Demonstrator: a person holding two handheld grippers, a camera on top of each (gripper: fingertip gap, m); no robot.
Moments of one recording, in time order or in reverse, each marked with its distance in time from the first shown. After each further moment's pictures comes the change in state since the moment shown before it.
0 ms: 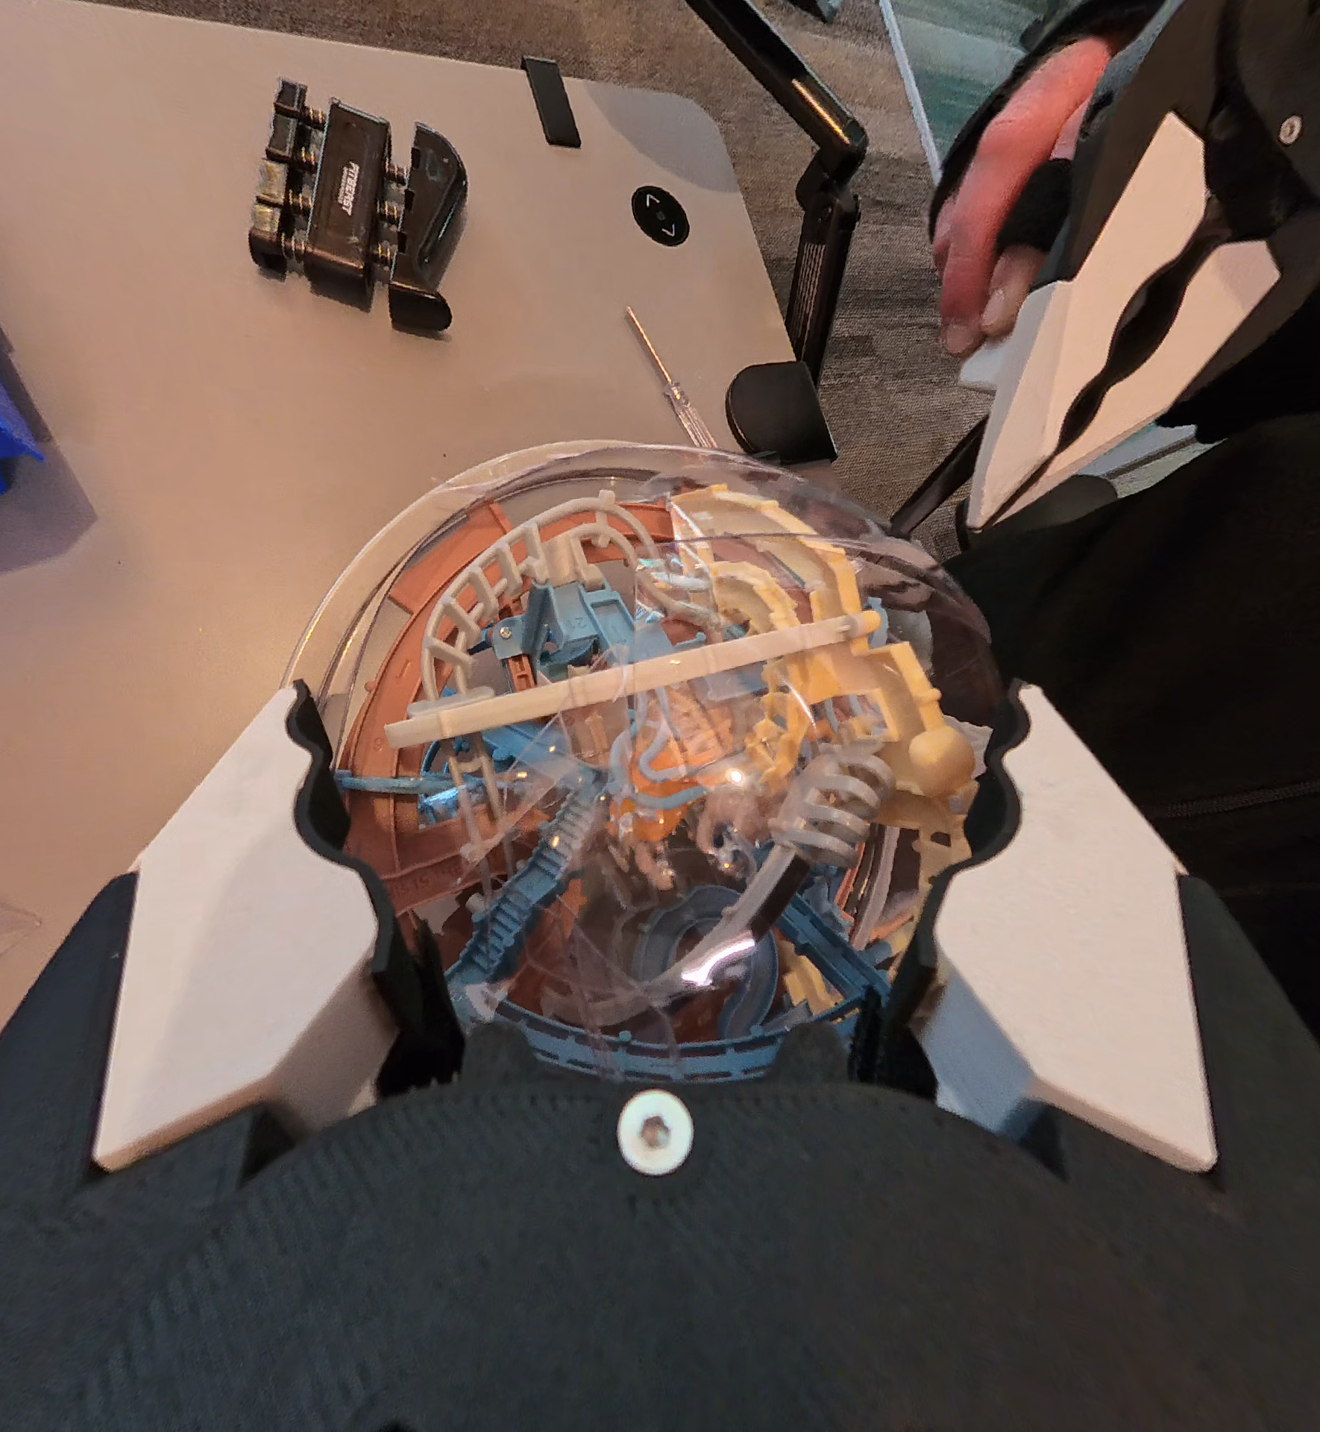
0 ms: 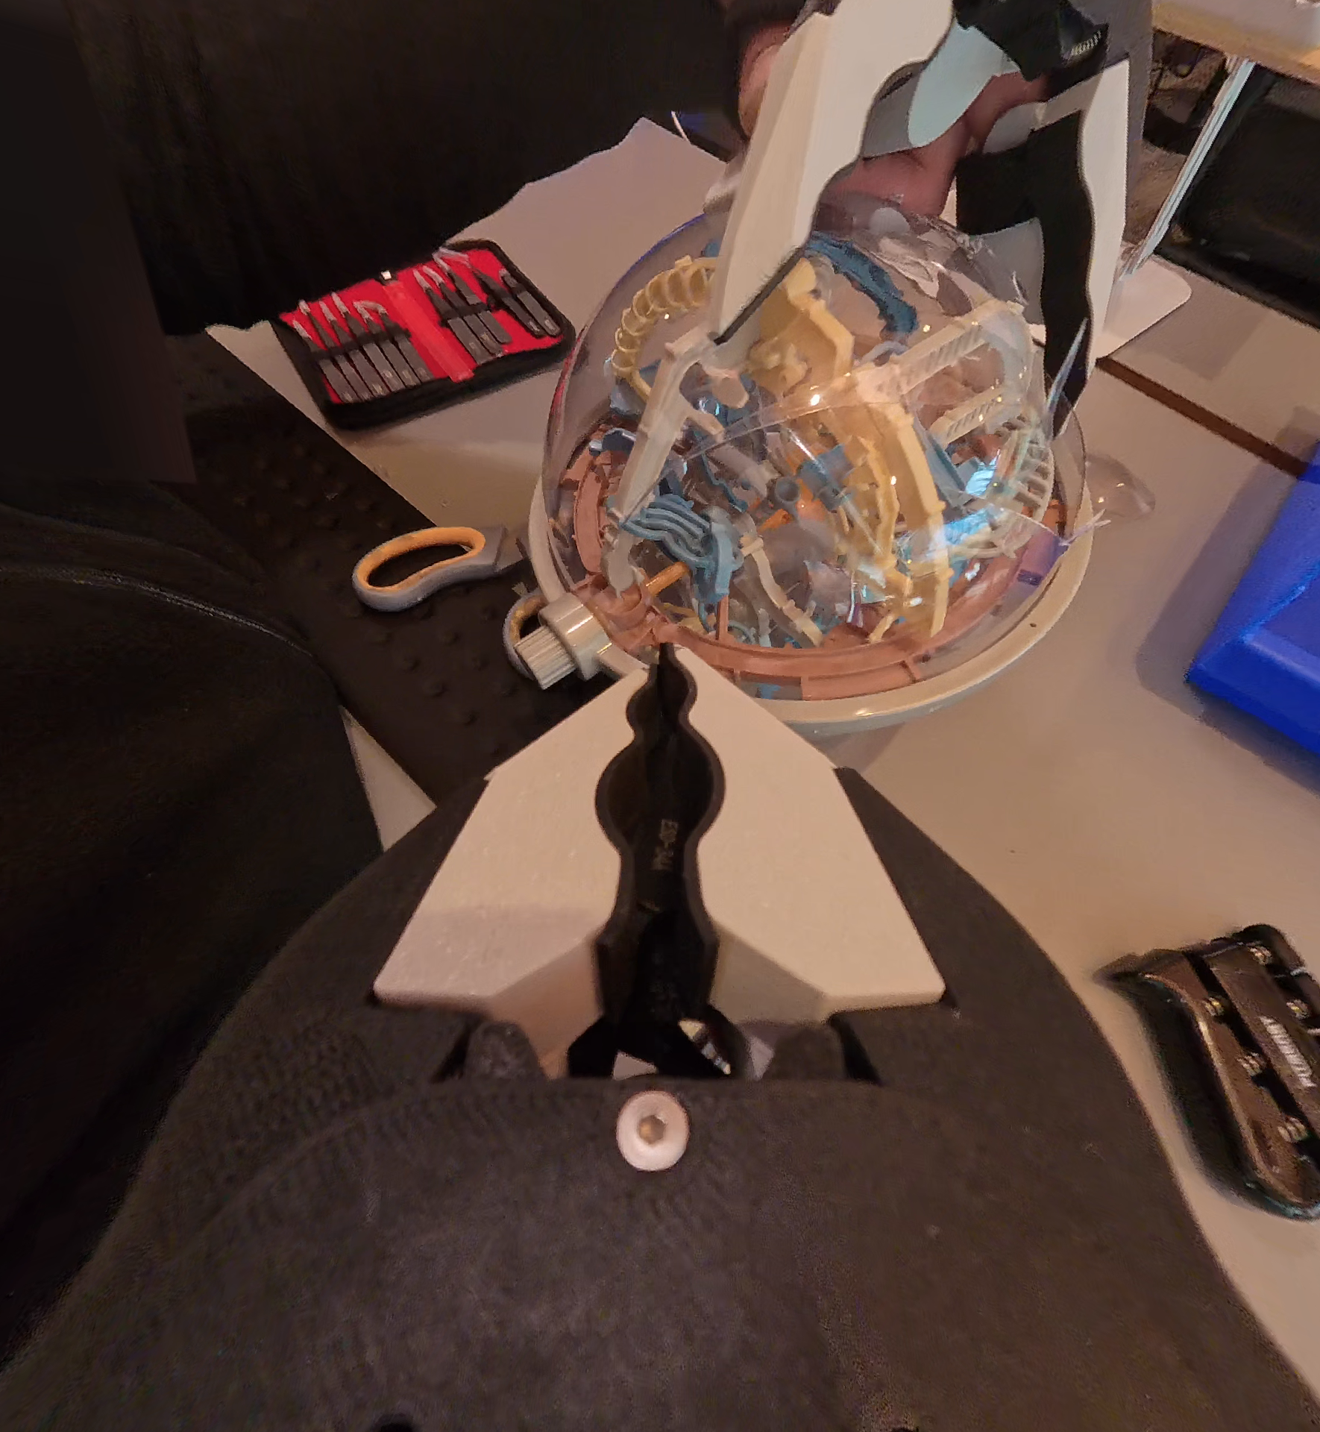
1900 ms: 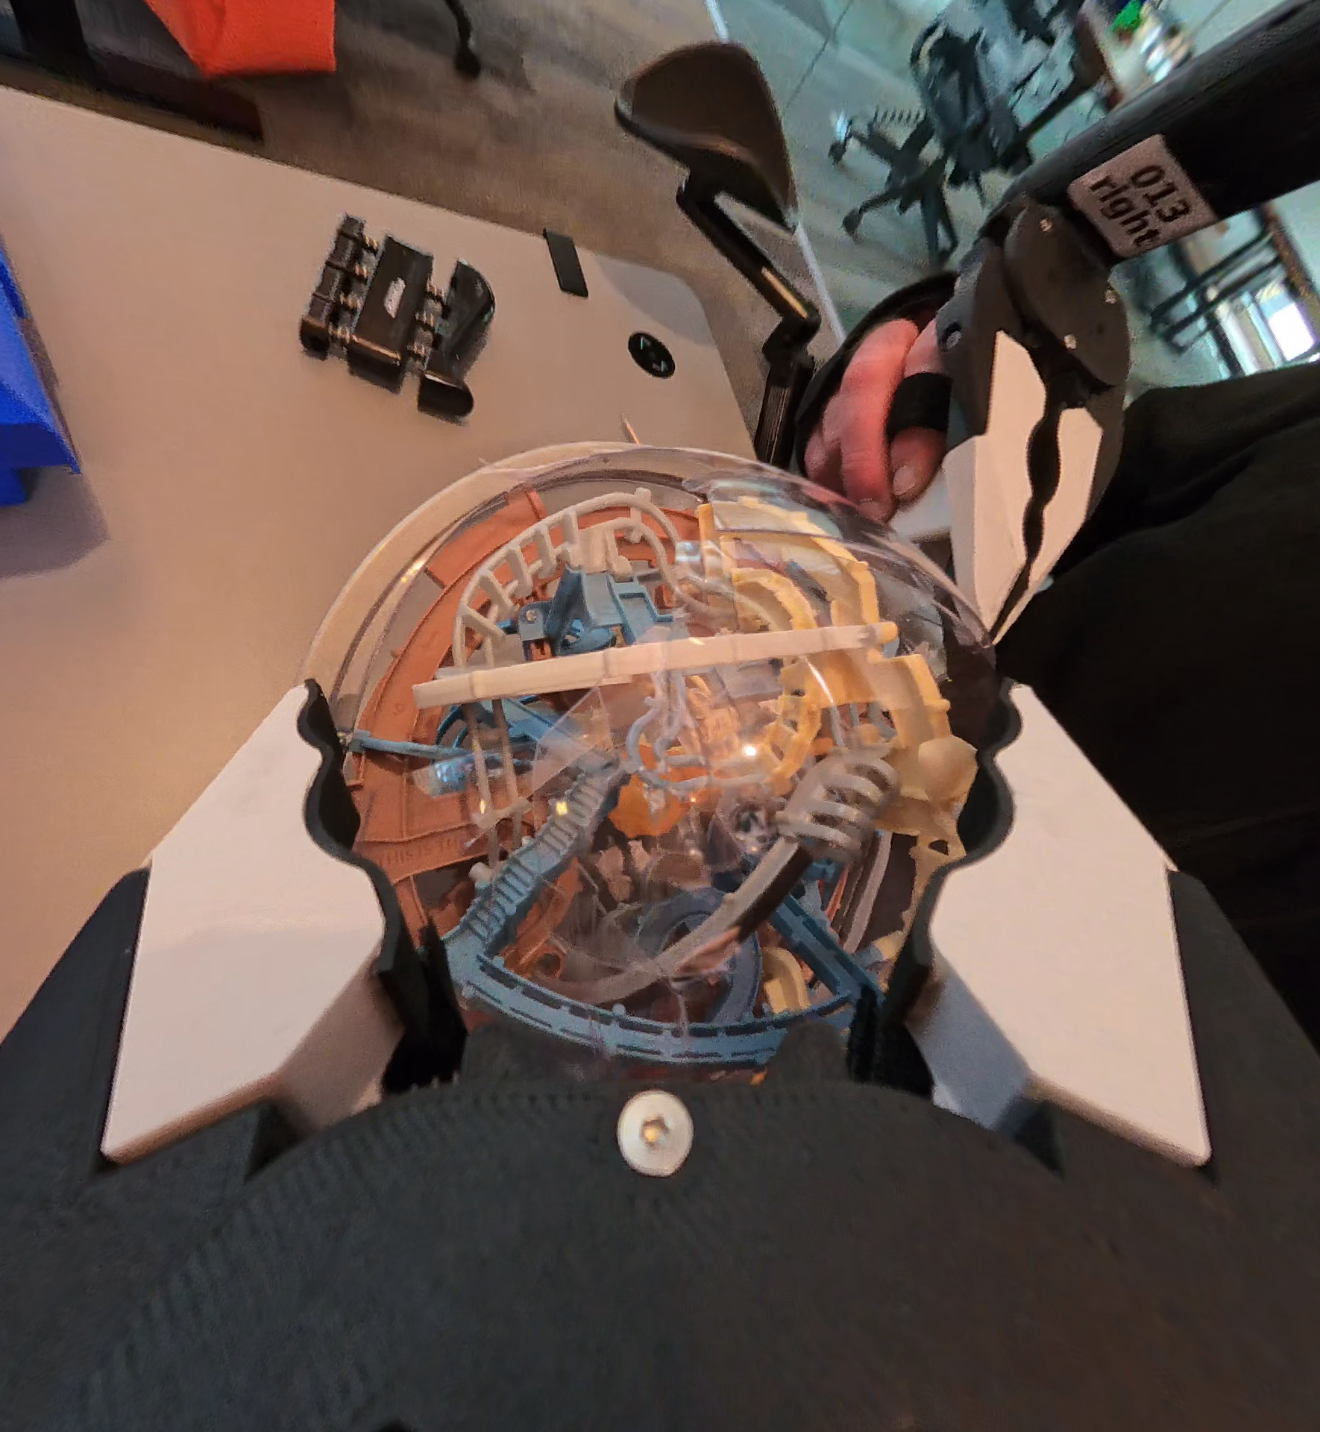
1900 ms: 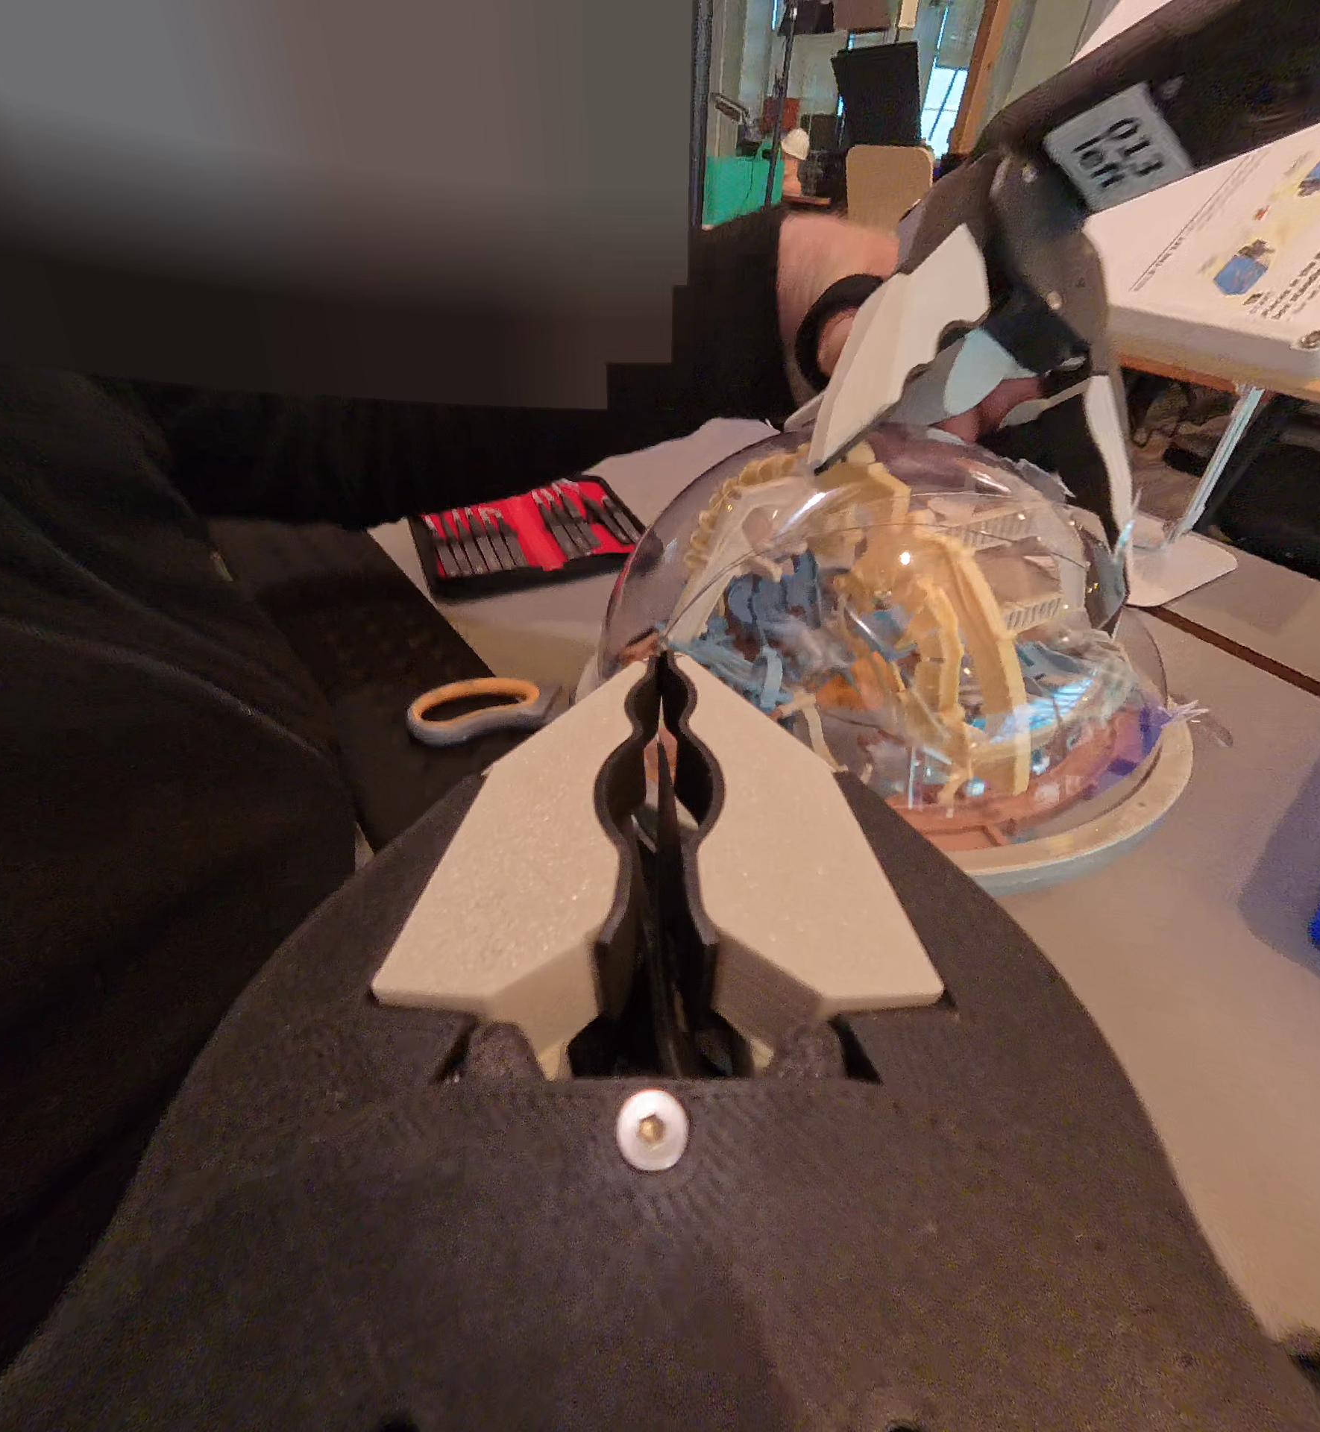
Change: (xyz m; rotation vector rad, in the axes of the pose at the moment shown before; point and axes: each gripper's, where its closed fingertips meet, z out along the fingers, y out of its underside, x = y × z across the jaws) left arm -0.008 -0.004 -0.011 0.206 0.064 -0.078; right arm -0.005 -0.031 0.018 0.344 -0.150 -0.038
